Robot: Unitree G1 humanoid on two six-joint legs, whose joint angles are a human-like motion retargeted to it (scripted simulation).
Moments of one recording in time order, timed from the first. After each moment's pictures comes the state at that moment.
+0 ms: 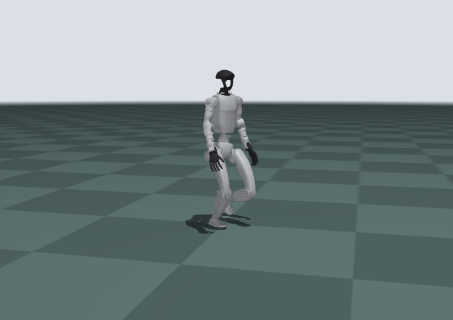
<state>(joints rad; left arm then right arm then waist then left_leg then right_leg) 0.06 0.21 -0.28 1.15 -0.05 -0.14 0.19 -0.08 -0.33 0.28 1.17 -0.05 -0.14 -0.42 0.17 0.19 0.05 -0.52 0.18 -0.07 1.84 -0.54 0.14 -0.37 0.22 -0.19 1.02 -0.77 -0.12</state>
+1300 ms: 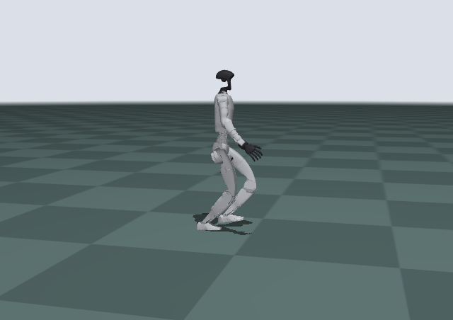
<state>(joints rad) 0.16 0.23 -0.22 1.25 -0.08 -0.11 0.29 -0.15 -0.34 0.20 1.04 0.08 -0.17 -0.46 0.15 0.02 -0.13 -0.83 0.14 0.16 1.39 -0.83 0.22 -0.41 0.06 -0.17 1.02 -0.82 -0.06</state>
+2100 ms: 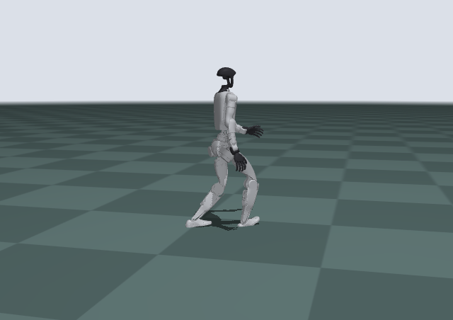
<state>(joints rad) -0.30 0.39 -0.36 0.73 -0.07 -0.27 0.44 0.16 -0.22 0.22 1.30 0.01 -0.12 -0.39 -0.08 -0.10 -0.20 -0.24 -0.38 -0.12 0.78 -0.85 0.23 -0.95 0.01 0.13 0.96 -0.69 0.11</state>
